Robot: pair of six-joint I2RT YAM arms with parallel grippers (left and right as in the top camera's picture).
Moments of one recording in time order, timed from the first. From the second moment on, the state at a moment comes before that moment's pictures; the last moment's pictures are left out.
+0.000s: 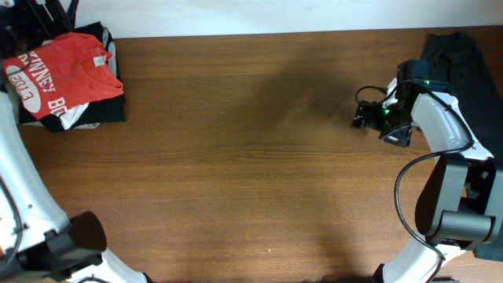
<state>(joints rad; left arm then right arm) 0.38 1.90 2.41 -0.99 0.59 -0.04 -0.17 1.93 1.44 -0.94 -0.21 0.22</state>
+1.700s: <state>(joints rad) 0.38 1.86 2.41 -1.22 0.63 -0.04 -0.10 0.06 0.05 -0.09 -0.36 0.07</state>
